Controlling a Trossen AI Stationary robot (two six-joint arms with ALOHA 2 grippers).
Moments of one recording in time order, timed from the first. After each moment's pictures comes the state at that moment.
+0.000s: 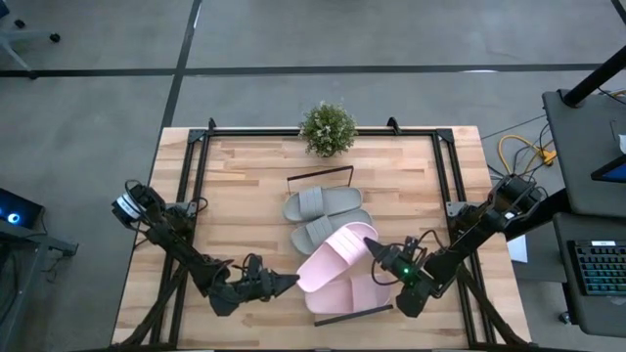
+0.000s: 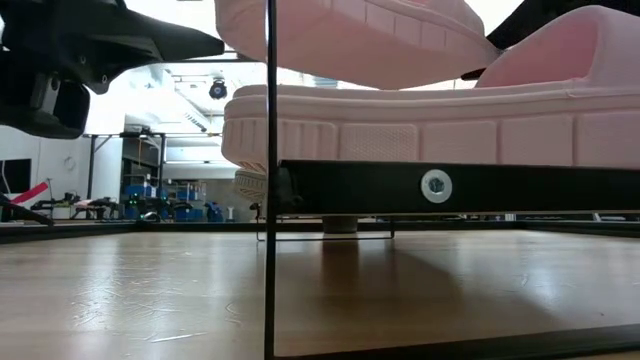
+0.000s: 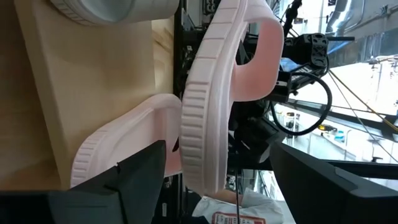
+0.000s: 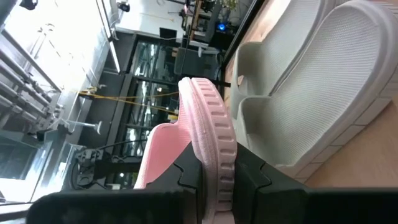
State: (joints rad) left arm -0.79 1.71 0.74 0.80 -1.01 -1.80; right arm 0.78 1.65 0.74 0.15 1.47 2.16
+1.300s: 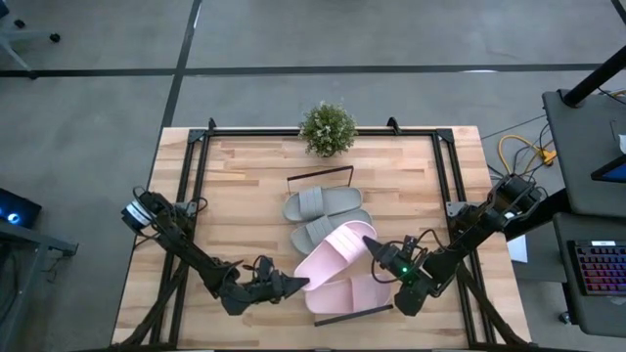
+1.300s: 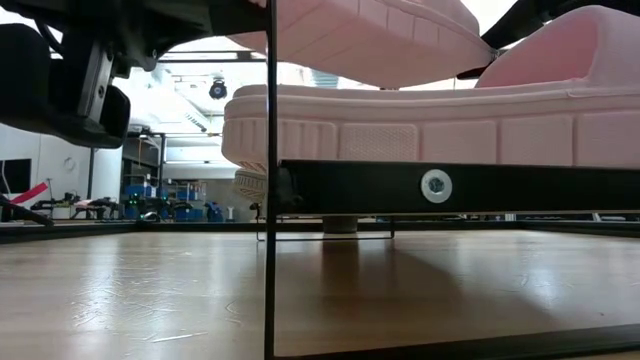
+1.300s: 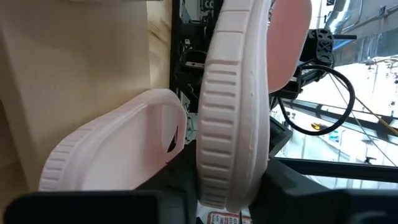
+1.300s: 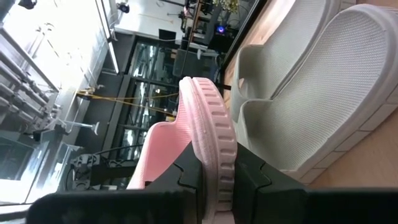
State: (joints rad) left arm -0.74 1.80 0.81 0.88 -0.95 -1.77; right arm 0.77 1.65 0.75 0.15 1.46 2.14
